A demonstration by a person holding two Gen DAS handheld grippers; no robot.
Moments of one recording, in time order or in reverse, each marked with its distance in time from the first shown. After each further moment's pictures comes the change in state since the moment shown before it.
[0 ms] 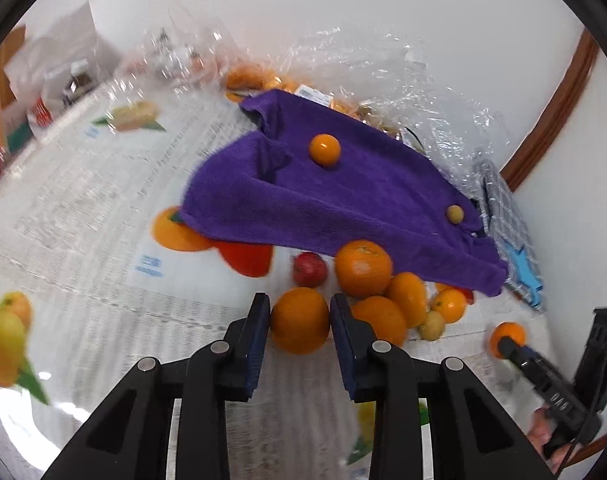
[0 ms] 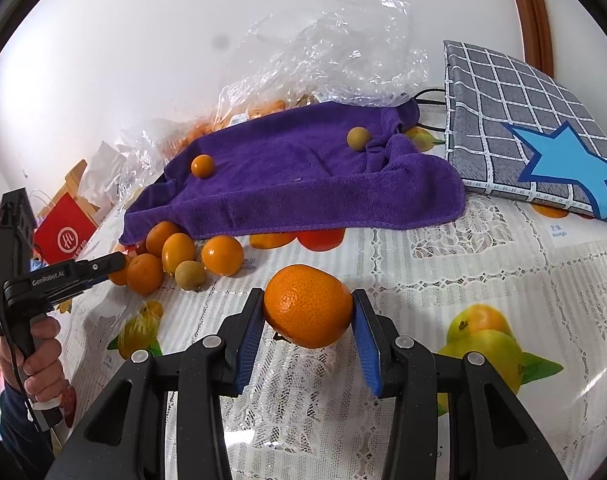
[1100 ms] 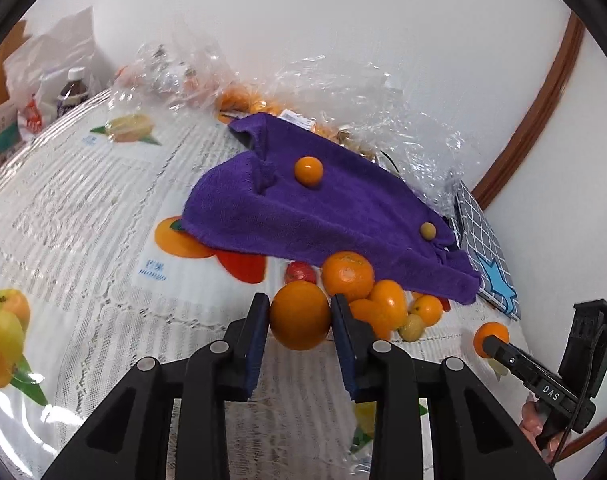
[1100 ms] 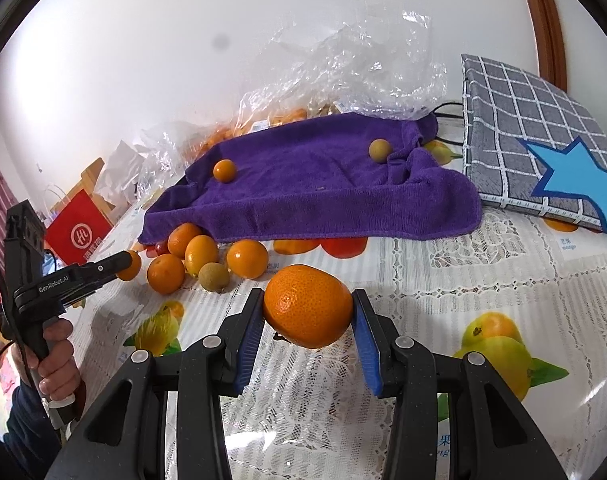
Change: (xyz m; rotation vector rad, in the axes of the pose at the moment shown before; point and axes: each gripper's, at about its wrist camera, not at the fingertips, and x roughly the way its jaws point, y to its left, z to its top) left arm -0.017 0.011 -0.008 -0.005 -0.087 -0.138; right arm -0.008 0.011 0.000 -0.045 -0.033 0.049
